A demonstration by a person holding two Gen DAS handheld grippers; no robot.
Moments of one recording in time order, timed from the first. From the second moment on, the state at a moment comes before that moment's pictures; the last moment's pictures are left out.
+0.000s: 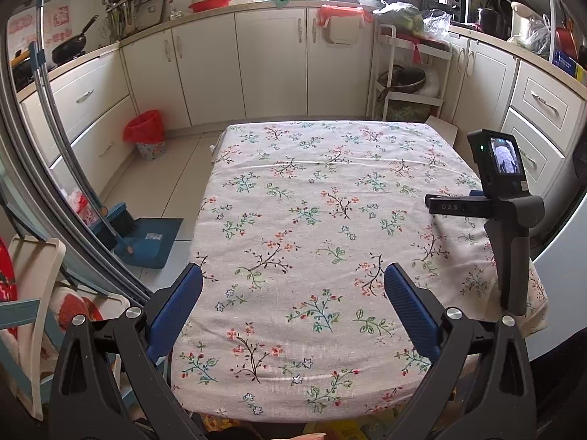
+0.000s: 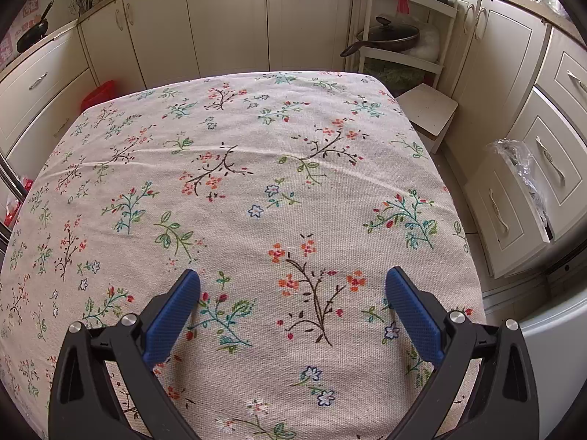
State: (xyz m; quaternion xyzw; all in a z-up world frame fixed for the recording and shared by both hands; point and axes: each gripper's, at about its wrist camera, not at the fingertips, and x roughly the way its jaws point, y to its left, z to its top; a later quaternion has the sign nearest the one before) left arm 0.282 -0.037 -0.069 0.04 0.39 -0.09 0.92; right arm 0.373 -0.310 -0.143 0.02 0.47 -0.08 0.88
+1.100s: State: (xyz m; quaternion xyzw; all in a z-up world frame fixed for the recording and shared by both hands) left arm 0.252 0.120 -0.046 -0.06 0.35 0.10 0.93; right arm 0.374 -0.311 -0.143 0.02 0.47 -0.08 0.88
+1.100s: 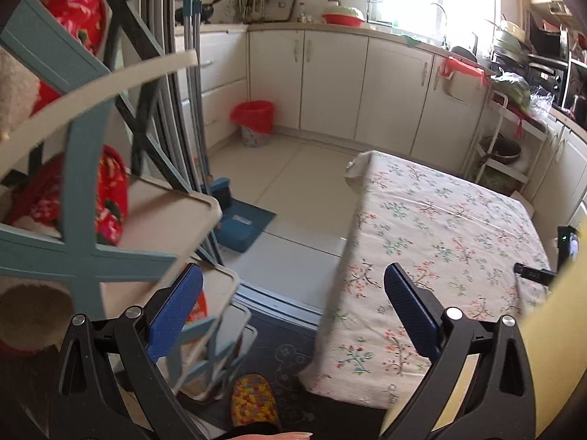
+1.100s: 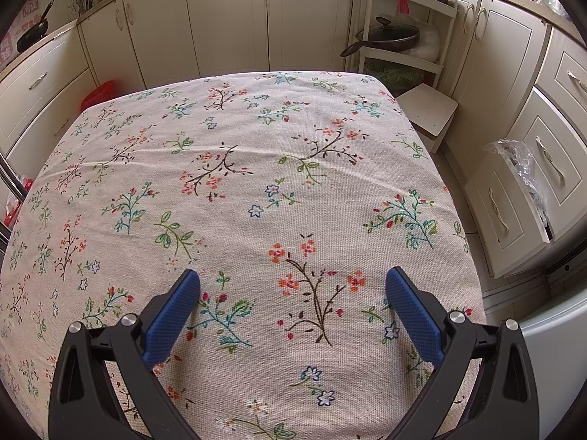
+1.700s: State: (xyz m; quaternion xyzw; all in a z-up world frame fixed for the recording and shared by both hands) left arm 0.248 0.115 -0.032 -0.04 0.33 0.09 0.94; right arm 0.375 -0.310 -0.144 0.02 0.47 -0.08 0.88
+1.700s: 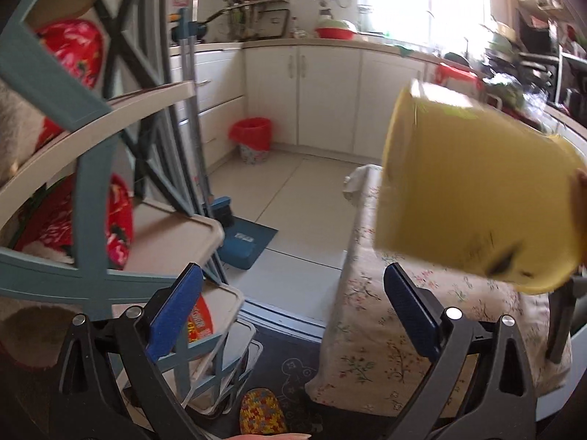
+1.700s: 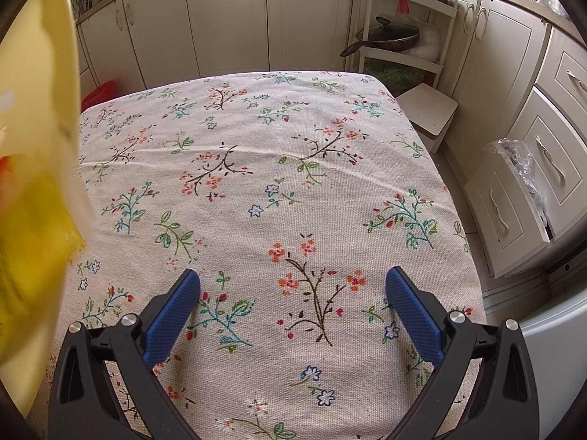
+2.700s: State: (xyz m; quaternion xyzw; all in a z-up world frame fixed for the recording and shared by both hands) left arm 0.254 0.069 -0.043 0.00 0.35 0.04 0.94; right arm 0.374 -0.312 -0.144 0.02 0.47 -0.08 0.88
